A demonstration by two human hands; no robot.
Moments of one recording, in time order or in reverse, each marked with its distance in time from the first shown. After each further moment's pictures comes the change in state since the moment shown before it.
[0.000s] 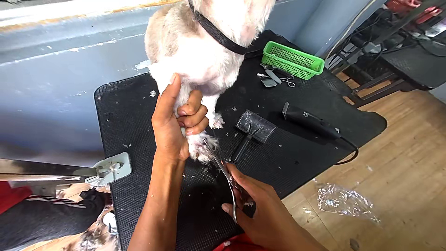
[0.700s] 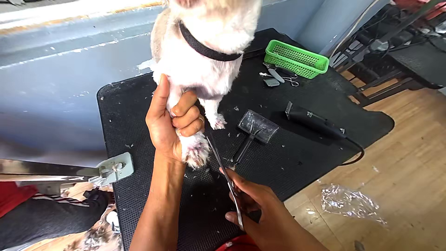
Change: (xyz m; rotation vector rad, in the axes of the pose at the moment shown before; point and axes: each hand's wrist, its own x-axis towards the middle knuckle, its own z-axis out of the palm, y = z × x) left_hand 0.000 0.005 -0.013 -0.373 -0.059 -0.099; right_hand 0.000 -0.002 -0.005 0.274 -0.130 0.023
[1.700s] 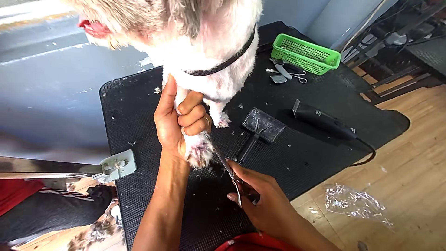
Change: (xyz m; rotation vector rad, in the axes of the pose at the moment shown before) left_hand 0.002 -0.005 -0.010 -0.113 -0.017 -0.059; right_hand 0.019 0.017 -0.002 -0.236 0.109 -0.056
